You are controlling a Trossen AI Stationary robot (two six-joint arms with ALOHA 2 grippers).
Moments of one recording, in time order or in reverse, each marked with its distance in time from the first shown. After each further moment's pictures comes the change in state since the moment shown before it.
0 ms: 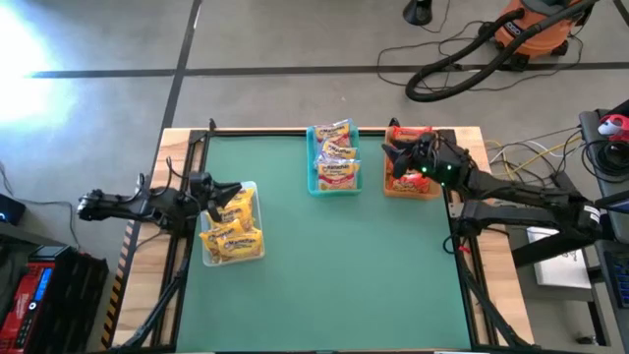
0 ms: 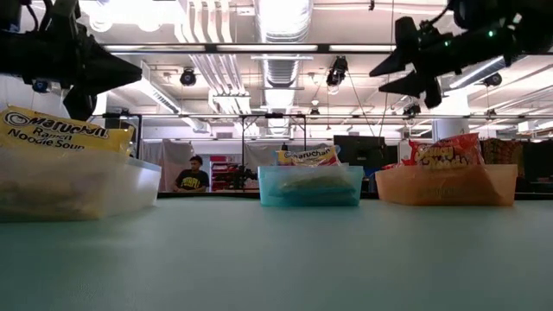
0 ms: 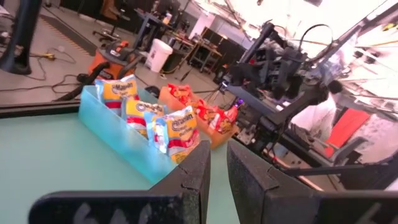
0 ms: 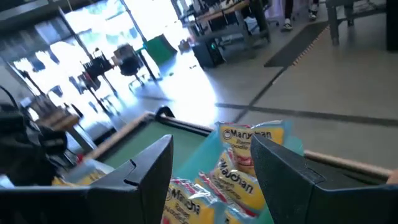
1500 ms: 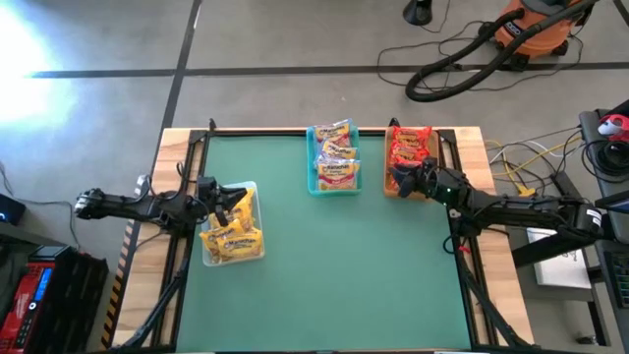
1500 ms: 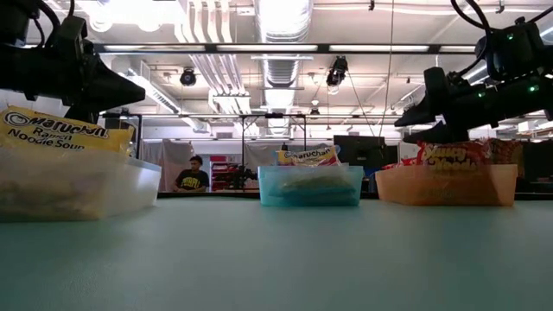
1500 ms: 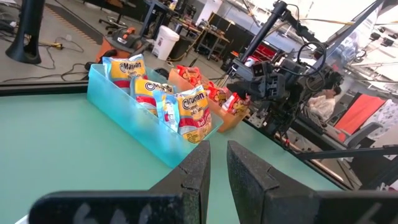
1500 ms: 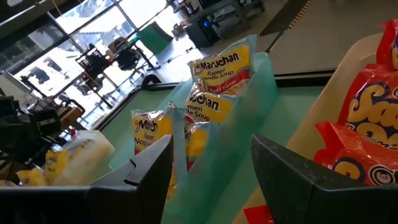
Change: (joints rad) left arm 0.002 0.050 -0.072 0.047 0.002 -0.016; right arm 0.004 -0.052 -0.406 0.271 -0.011 0.161
